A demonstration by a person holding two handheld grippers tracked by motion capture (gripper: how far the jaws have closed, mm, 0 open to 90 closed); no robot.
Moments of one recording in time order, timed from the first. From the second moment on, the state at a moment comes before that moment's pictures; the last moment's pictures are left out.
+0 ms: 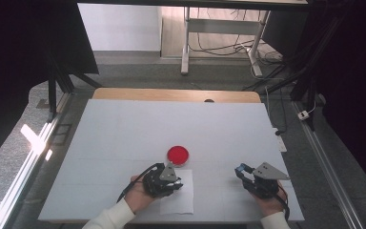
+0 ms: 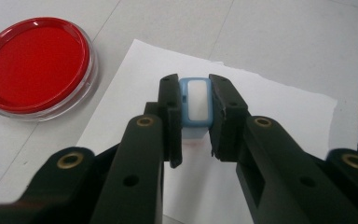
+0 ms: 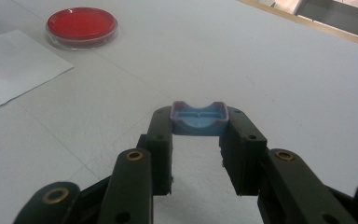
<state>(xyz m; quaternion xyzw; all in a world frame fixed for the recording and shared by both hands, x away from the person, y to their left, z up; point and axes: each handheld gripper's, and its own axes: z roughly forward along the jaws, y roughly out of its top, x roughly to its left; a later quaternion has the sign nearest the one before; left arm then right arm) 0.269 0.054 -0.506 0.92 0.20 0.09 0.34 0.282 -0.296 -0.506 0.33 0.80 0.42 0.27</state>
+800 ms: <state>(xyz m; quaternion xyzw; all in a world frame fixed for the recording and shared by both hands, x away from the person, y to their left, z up) 0.269 0.053 -0.504 0.92 0.20 0.09 0.34 0.282 -0.296 -0.506 0.33 0.80 0.42 0.27</state>
